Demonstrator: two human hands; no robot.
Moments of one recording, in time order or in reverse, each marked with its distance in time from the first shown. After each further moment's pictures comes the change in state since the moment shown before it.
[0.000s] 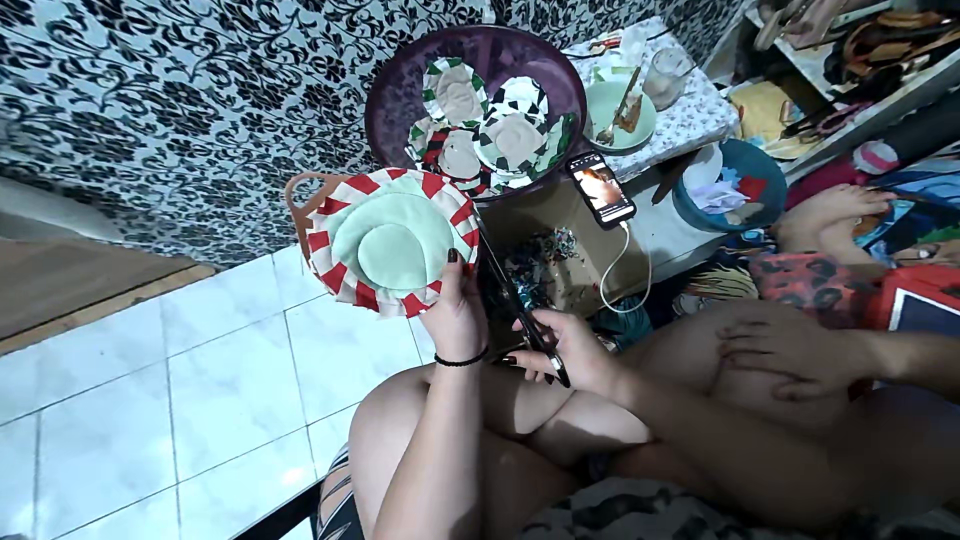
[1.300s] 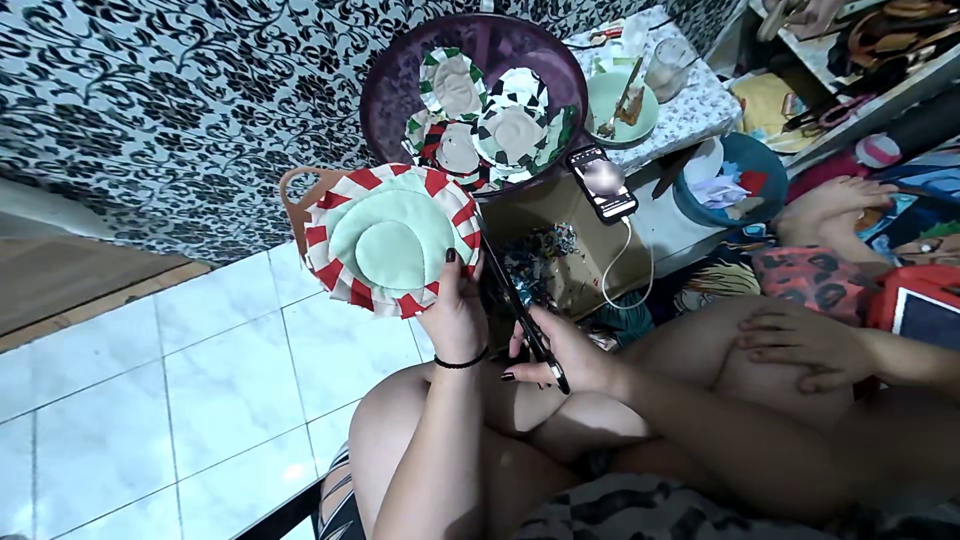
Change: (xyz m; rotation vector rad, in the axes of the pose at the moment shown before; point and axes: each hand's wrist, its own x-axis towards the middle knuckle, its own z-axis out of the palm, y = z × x) left_hand -0.004 0.005 0.002 -0.036 0.012 -0.032; right_hand 0.006 0.003 0.000 -0.078 -0.170 -0.034
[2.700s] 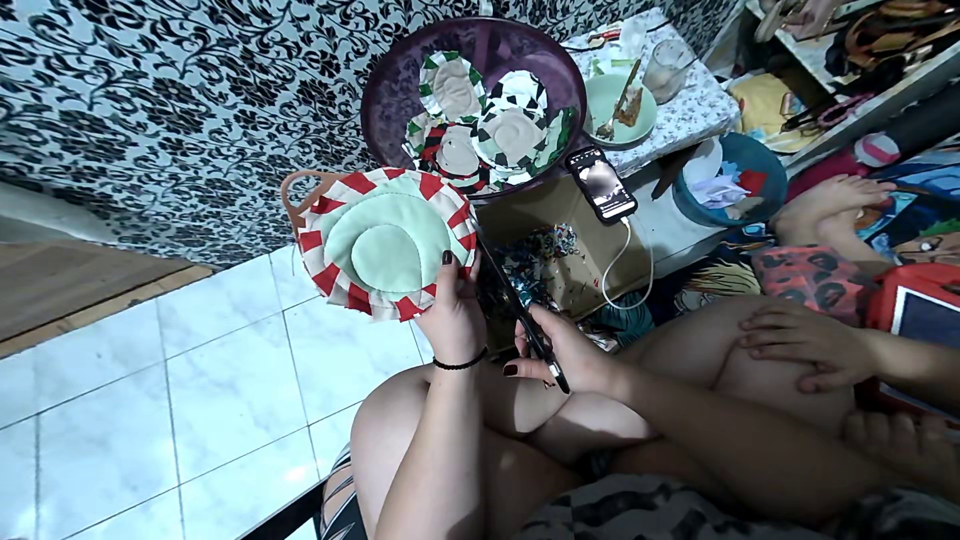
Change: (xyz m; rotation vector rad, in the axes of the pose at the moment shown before) left_hand 0.003 0.000 -0.003 -0.018 0.006 0.016; right_hand 0.001 0.008 0.001 0.015 0.038 -0.082
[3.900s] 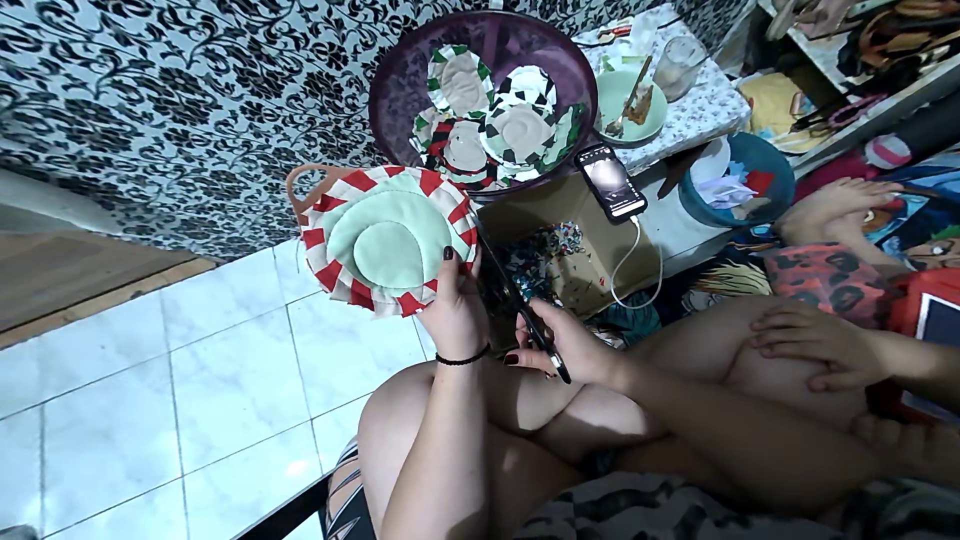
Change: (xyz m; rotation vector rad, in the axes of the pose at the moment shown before) left_hand 0.007 0.003 -0.005 -0.024 0.034 0.002; right_hand 0.014 -0.002 0.002 0.000 -0.017 0.048
